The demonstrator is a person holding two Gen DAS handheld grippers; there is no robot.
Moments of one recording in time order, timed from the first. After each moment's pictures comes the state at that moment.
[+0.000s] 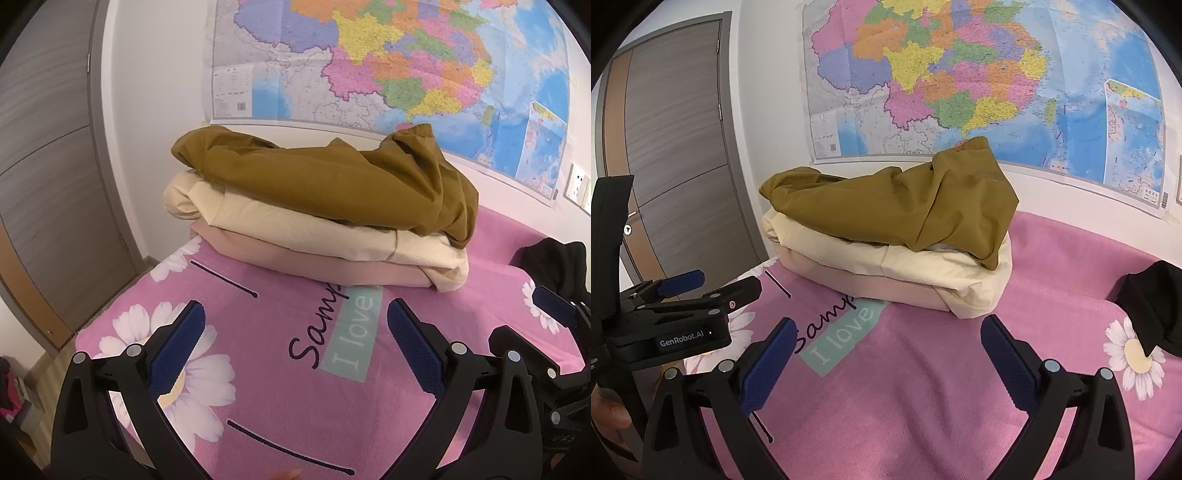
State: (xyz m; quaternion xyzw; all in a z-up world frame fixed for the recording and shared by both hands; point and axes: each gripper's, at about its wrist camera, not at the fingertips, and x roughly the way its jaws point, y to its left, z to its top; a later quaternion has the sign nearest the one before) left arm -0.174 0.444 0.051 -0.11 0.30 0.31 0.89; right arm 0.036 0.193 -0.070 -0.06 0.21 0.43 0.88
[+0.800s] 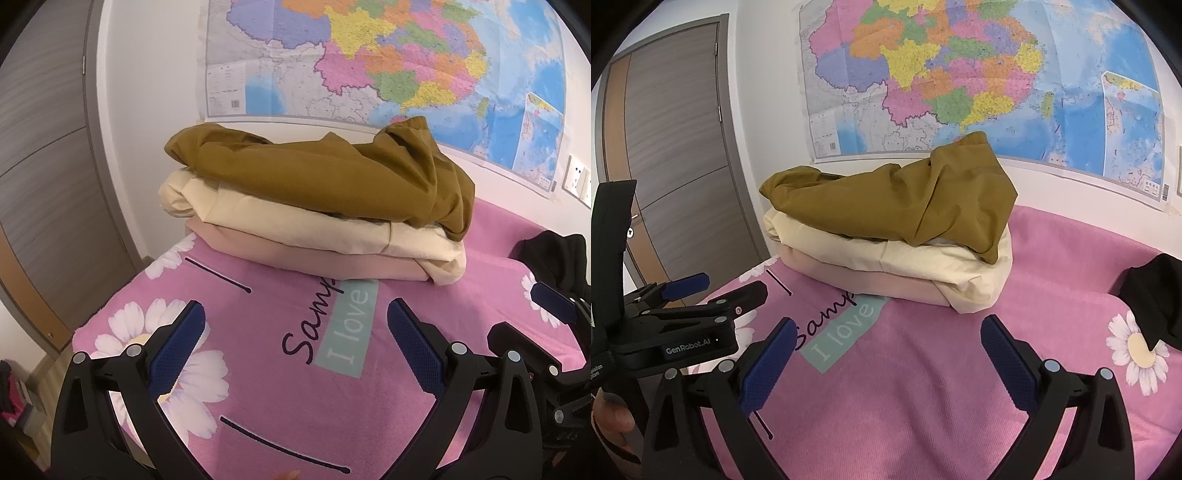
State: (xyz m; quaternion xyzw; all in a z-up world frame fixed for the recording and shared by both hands) left arm -0.169 0.433 0.044 -0.10 0.31 0.31 0.89; right arm 0.038 0.189 -0.074 -0.05 0.22 0.43 0.87
